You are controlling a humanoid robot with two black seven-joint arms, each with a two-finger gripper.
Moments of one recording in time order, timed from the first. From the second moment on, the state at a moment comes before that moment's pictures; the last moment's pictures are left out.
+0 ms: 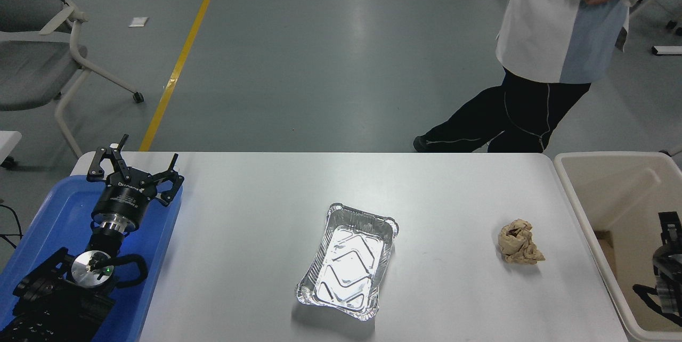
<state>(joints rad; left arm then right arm) -0.54 0.22 -1.14 -0.31 -0.11 -0.79 -0.17 0.58 -0.38 -0.39 0.10 0.37 -0.24 0.08</state>
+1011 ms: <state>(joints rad) -0.54 0.22 -1.14 -0.31 -0.11 -0.79 -0.17 0.59 -0.38 -0.40 0.10 0.35 -0.22 0.08</state>
